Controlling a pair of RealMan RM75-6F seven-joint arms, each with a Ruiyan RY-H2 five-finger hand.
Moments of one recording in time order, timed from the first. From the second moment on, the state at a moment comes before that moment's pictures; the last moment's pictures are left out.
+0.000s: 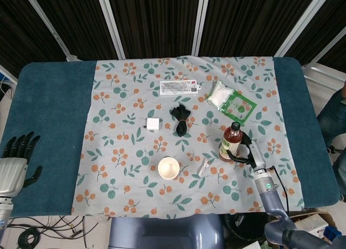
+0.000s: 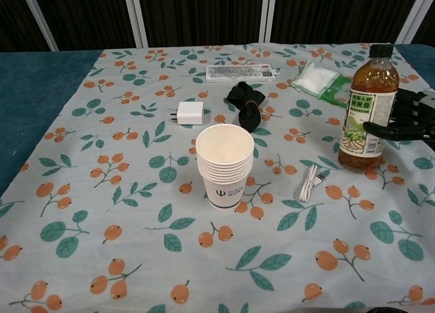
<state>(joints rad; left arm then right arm) -0.13 -1.13 -0.04 -1.65 1.47 1.44 0.19 0.41 -1.68 0.19 -1.09 -1.39 1.10 0.95</state>
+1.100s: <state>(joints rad) -0.13 -1.13 -0.03 -1.66 1.47 1.44 0.19 0.52 -1.31 0.30 -1.51 -1.42 1.16 -0.08</state>
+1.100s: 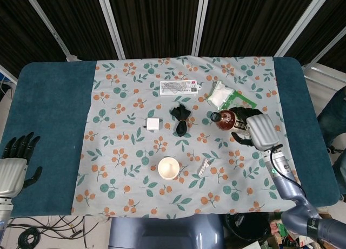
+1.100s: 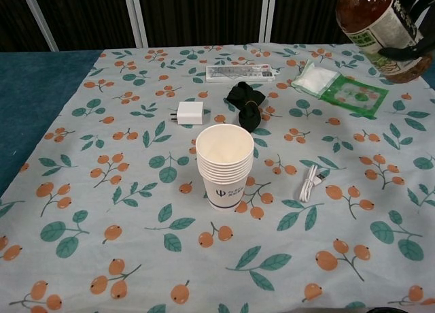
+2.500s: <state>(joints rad) -0.13 -1.12 -0.03 -1.66 1.48 1.44 0.18 0.45 -1.07 0.46 -1.96 -1.41 1.09 1.60</state>
